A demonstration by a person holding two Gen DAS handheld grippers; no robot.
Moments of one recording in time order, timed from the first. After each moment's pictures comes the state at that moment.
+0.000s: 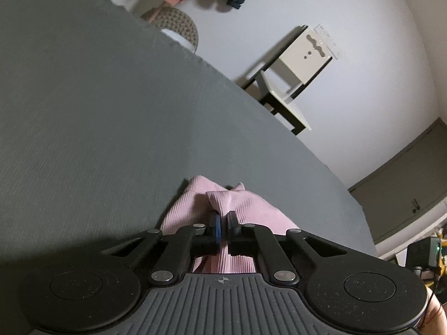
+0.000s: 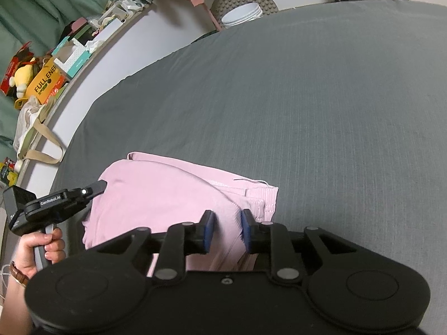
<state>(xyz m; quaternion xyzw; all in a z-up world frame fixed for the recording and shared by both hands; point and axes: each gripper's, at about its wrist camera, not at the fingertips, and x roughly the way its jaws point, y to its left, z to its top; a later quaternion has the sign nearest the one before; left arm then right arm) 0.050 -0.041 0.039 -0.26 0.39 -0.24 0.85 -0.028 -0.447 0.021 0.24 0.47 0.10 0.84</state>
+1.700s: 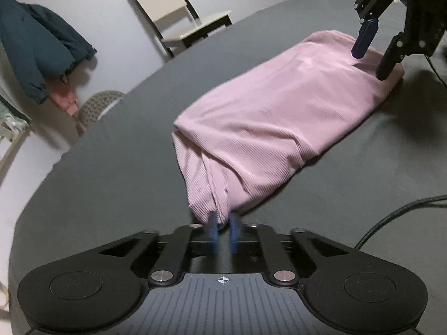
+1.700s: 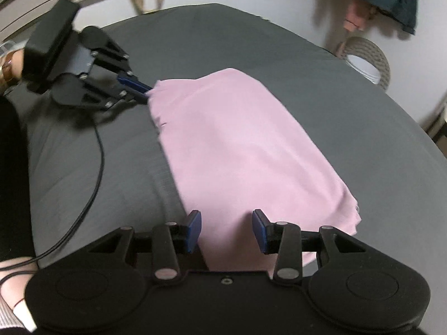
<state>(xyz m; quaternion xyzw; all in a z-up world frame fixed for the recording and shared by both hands) -0.061 -0.040 0.082 0.35 0.30 -0.32 0.83 -0.097 -0.303 0.053 -0.17 0.45 0.26 0.84</state>
